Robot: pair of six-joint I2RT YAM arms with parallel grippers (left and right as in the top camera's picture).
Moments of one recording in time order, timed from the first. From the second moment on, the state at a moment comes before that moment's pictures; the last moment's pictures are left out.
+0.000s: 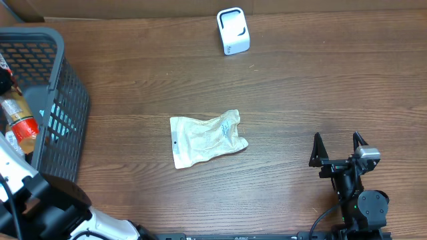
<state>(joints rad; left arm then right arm) 0.77 1.83 1.96 -0.95 0.25 0.01 0.10 0.01 0.02 -0.03 0.02 0.15</state>
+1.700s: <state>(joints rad) -0.10 1.78 1.22 -0.83 0.01 -0.34 0.10 0.01 0.02 -0.03 0.02 0.15</state>
